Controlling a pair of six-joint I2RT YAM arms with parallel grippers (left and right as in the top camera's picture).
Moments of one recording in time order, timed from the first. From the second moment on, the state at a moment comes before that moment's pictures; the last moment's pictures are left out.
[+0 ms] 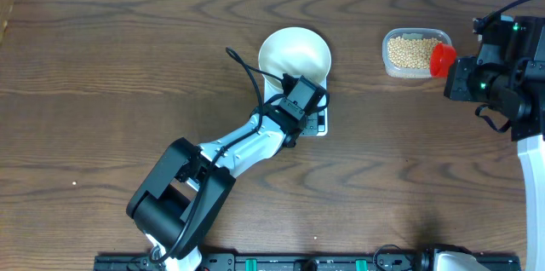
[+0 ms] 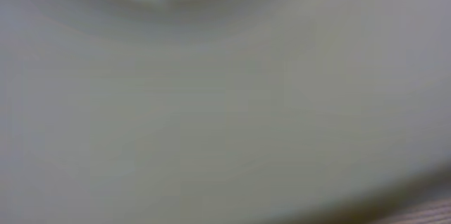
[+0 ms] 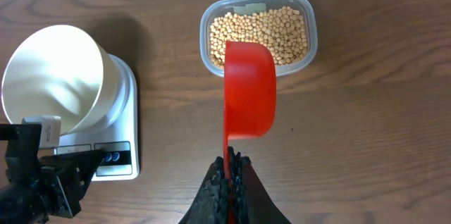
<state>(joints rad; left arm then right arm) -0.68 1.86 1.06 -0.26 -0.09 -0.62 -0.09 1.30 1.44 -1.04 -0.16 0.07</state>
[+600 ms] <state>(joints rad) -0.68 1.86 1.07 -0.32 -0.09 -0.62 -0.09 1.30 1.44 -1.05 -0.16 0.07</state>
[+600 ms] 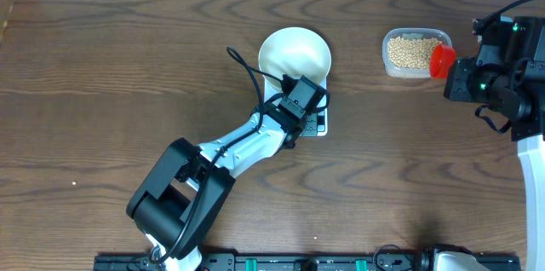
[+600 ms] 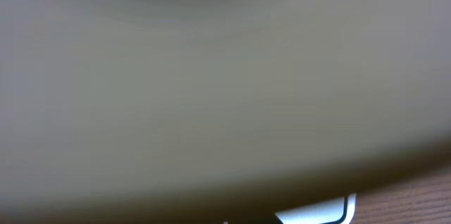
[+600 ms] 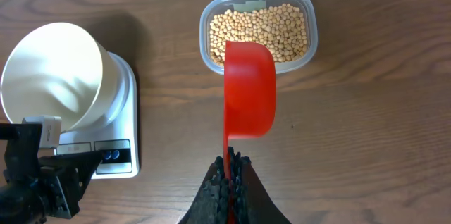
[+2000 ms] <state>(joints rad) -0.68 1.87 1.08 -0.31 -0.08 -0.56 -0.09 1.30 1.44 -1.05 -0.16 0.07</state>
